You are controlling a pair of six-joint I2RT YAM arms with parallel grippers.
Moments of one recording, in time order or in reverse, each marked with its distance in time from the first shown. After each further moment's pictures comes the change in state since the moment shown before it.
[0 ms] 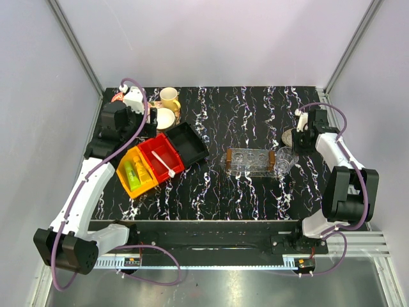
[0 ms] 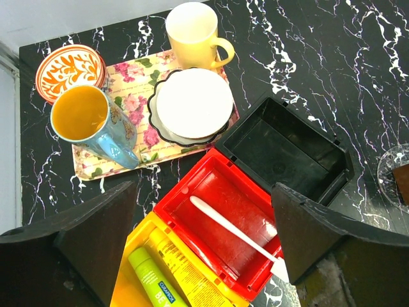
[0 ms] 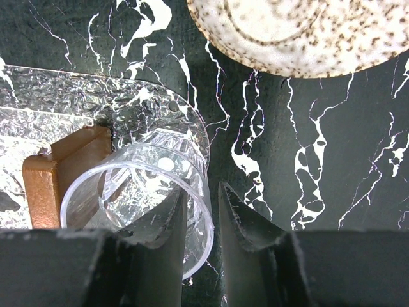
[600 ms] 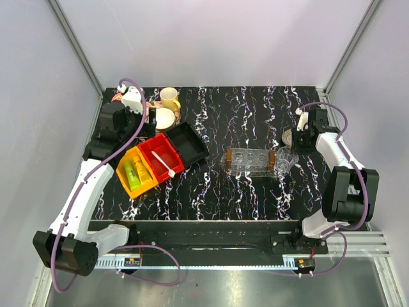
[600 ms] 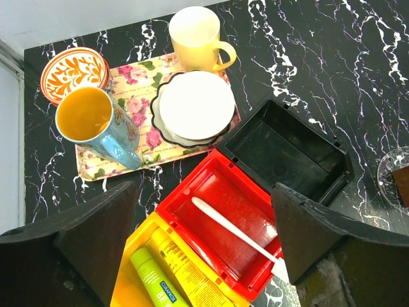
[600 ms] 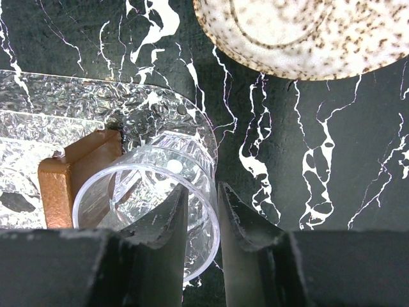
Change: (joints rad) left arm 0.005 -0.015 0.000 0.000 0.000 0.000; right arm 0.000 0.000 0.009 0.000 -0.018 0.030
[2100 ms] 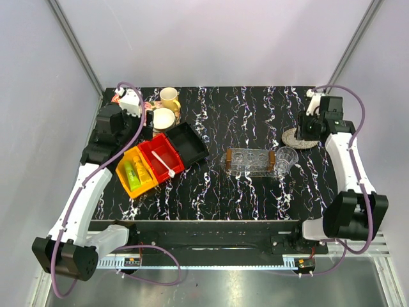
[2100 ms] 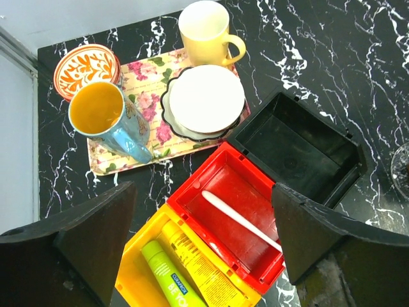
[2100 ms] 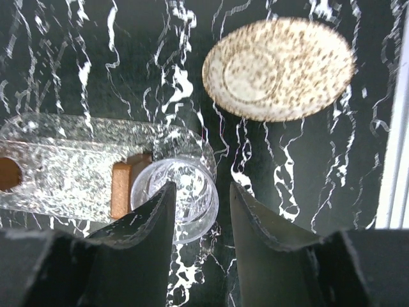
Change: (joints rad) left arm 0.017 -0.036 -0.023 -0.004 -0.001 0.026; right arm 0.000 -0.141 0.134 -0.071 -0.008 0.023
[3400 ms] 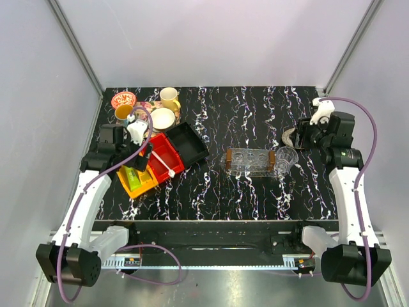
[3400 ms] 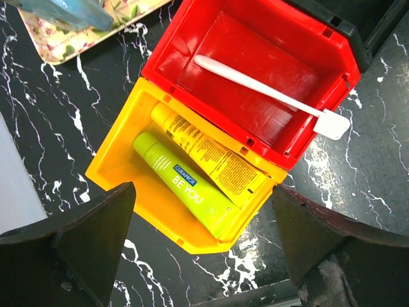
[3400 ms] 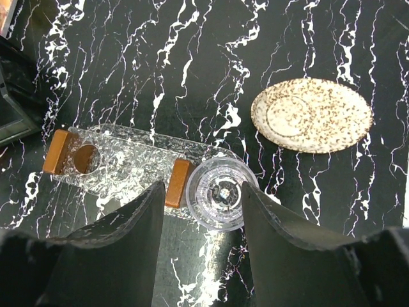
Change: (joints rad) left arm 0.085 -0.068 -0.137 -0.347 0.090 0.238; right arm 0.000 -0.378 -0.171 0.129 -0.176 0.018
